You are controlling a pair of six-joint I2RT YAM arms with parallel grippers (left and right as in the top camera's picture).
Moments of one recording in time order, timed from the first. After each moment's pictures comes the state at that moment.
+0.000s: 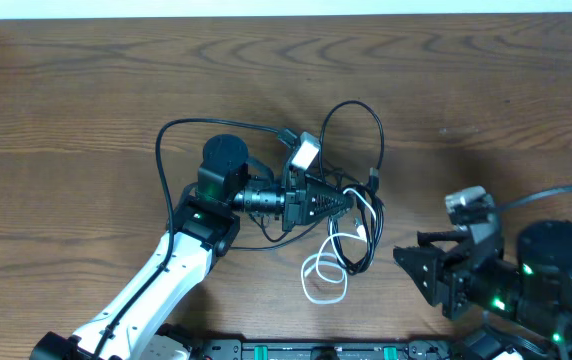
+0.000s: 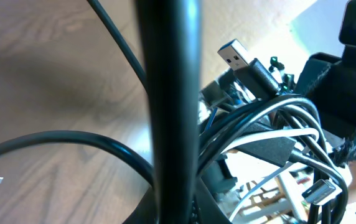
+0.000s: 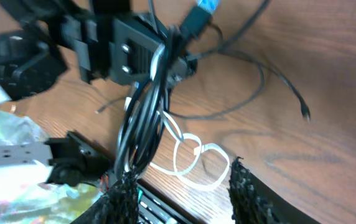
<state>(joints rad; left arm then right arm) -0.44 1.29 0.70 0.37 1.20 -0.62 0.56 0.71 1.19 -1.13 -0.31 0.38</state>
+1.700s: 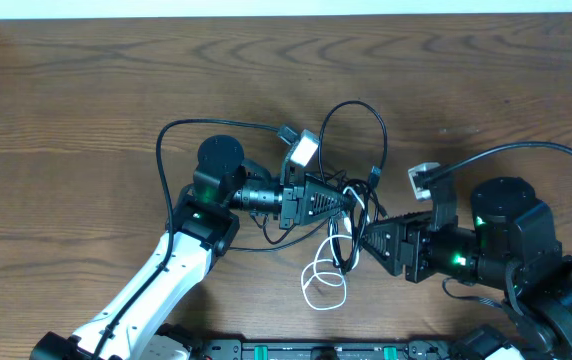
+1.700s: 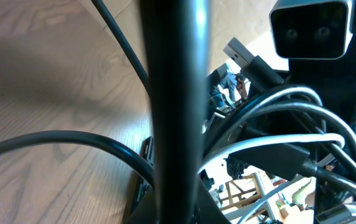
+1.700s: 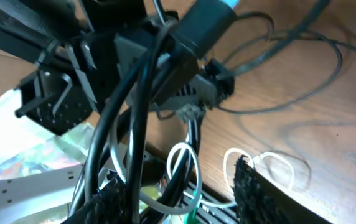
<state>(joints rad) -0.44 1.29 0.70 0.46 1.25 -0.77 0.56 0.86 1.12 -0.93 -0.48 0.62</state>
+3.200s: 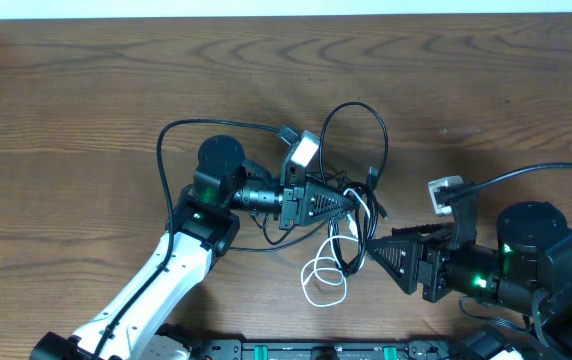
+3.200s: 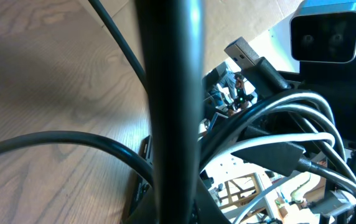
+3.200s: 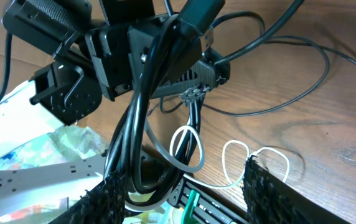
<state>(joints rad) -0.44 1.29 0.70 0.46 1.25 -0.77 0.56 0.76 1.12 -0.98 -0.45 0.62</state>
